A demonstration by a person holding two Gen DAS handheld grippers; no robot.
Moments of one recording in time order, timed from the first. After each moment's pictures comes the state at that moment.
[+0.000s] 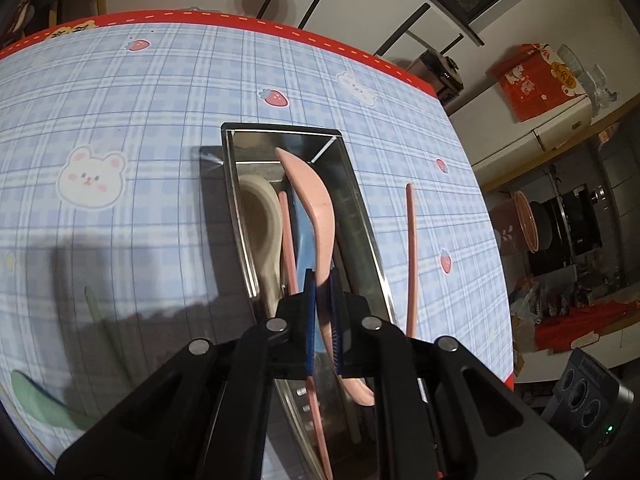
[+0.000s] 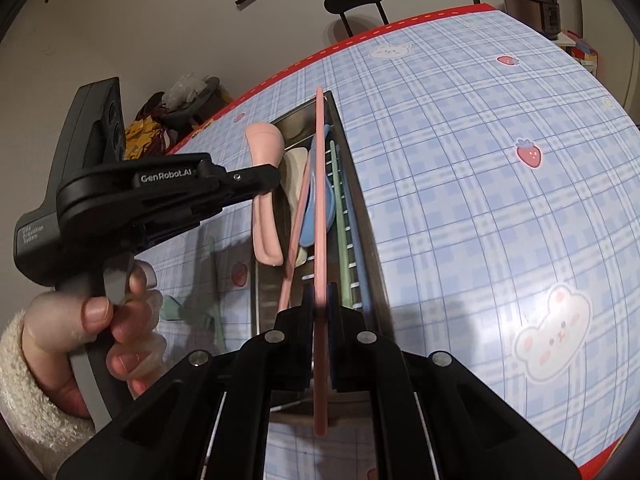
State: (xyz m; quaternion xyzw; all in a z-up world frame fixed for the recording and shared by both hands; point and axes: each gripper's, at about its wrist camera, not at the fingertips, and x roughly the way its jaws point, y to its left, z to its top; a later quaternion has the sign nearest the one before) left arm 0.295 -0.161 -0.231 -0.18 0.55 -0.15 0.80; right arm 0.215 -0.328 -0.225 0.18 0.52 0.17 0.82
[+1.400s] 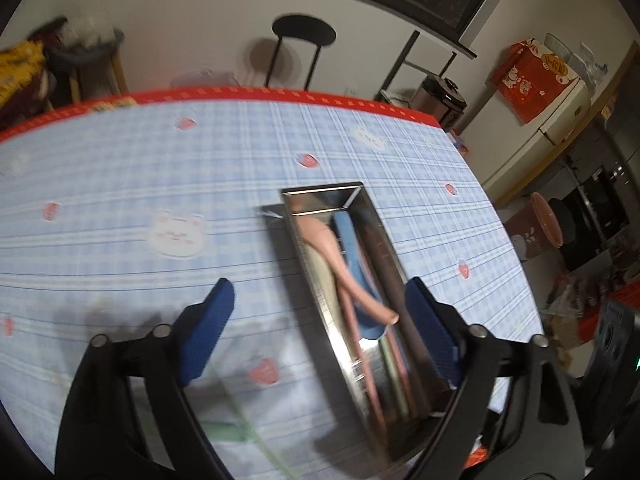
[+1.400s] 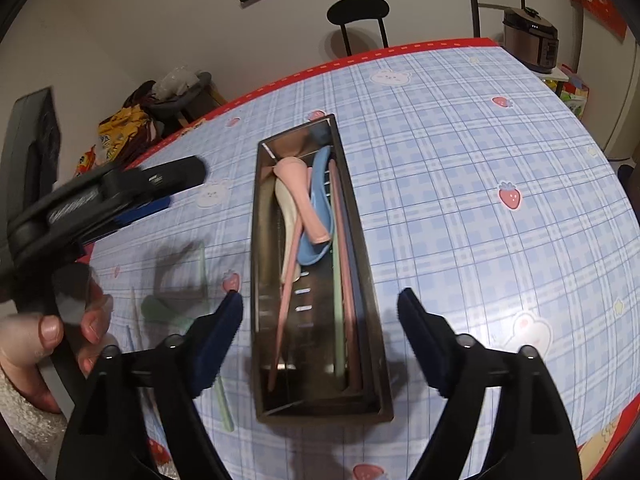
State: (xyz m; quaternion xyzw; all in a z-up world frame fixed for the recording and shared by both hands) left arm 0.254 -0.120 -0.169 -0.10 0.48 -0.11 0.87; right arm 0.197 -0.320 -0.187 0.12 0.50 0.14 0.85
